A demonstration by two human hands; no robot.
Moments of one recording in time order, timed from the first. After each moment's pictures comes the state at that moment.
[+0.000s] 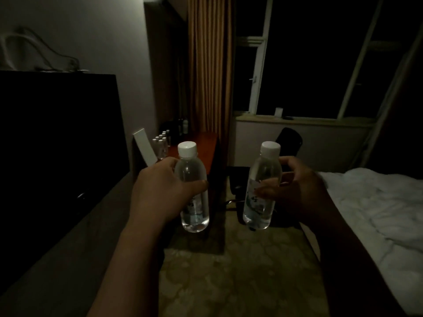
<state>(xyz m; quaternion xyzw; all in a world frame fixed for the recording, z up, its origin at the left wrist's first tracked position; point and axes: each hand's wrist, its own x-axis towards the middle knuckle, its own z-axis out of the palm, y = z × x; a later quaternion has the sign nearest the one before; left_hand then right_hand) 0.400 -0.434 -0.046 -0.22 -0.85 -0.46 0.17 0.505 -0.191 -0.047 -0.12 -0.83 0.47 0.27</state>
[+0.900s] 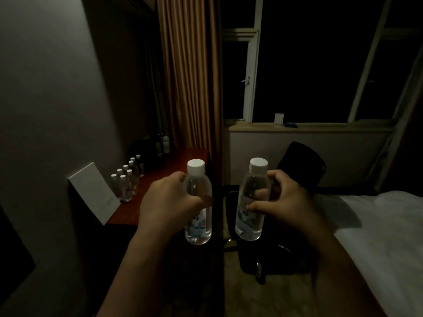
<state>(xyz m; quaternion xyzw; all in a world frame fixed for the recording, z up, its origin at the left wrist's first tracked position) -0.048 -0.123 -0.049 -0.25 -0.87 -0.41 0.09 0.066 0.097 -0.060 -0.13 -0.84 0.46 0.24</state>
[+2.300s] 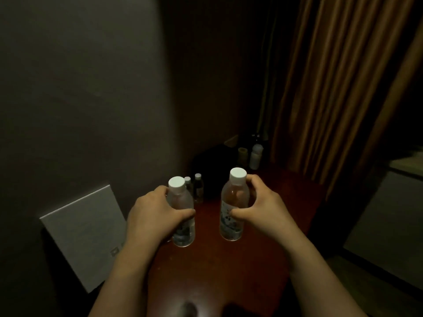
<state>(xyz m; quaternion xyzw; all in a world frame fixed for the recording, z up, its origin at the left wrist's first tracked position) -0.700 -0.022 -0.130 0.16 -0.92 -0.31 0.15 -0.752 0.218 -0.122 0.16 -0.88 0.44 0.02</state>
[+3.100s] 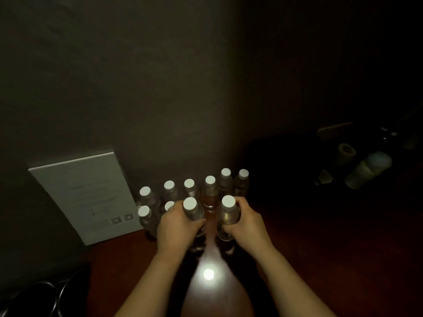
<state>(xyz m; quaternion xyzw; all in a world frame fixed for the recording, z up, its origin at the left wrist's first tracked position) -0.911 -0.016 -0.318 0.47 -0.81 -0.32 0.14 -1.035 0.120 -0.322 0.26 -0.85 0.39 -0.24</state>
